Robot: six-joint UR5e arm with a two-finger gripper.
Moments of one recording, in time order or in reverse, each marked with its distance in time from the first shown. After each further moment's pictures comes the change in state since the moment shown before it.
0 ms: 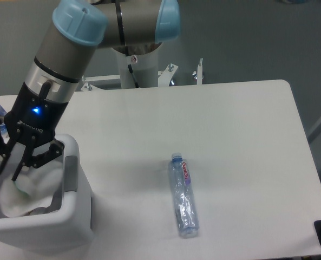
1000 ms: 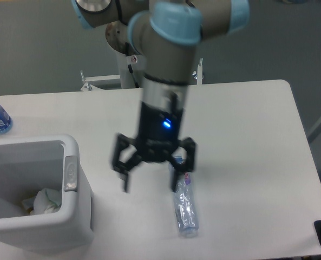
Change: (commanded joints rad) arm 0.285 -0.139 0.034 -0.005 0.382 0.118
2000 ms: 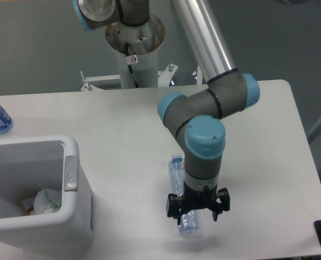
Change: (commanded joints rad) arm -0.012 -0.235 -0.060 0.002 0.151 0.163
